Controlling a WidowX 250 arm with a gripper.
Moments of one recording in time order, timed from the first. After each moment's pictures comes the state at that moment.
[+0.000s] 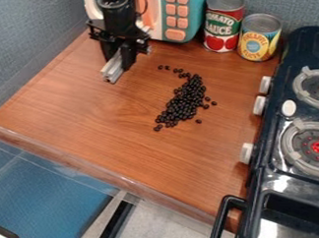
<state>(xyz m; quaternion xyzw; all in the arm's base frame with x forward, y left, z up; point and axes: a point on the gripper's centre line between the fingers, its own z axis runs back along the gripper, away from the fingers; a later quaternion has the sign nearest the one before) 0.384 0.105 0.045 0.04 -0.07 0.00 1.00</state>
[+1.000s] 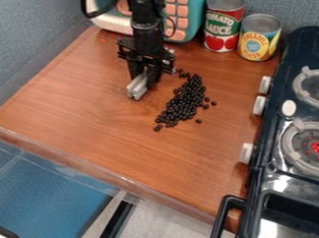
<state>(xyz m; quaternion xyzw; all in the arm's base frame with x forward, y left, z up) 0.395 0.054 0.014 0.02 -0.03 -0.04 1.00</state>
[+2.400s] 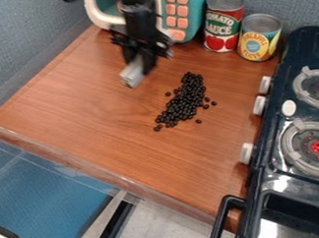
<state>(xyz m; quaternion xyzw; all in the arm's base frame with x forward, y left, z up) 0.381 0.082 0.058 0.00 -0.08 -0.01 1.00</state>
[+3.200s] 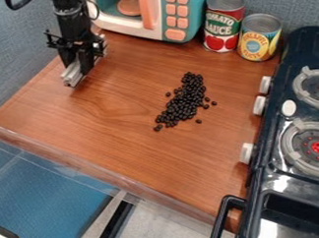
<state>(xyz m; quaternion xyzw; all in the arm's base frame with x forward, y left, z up) 0.366 0.177 0.023 0.03 -0.03 0.06 1.00</state>
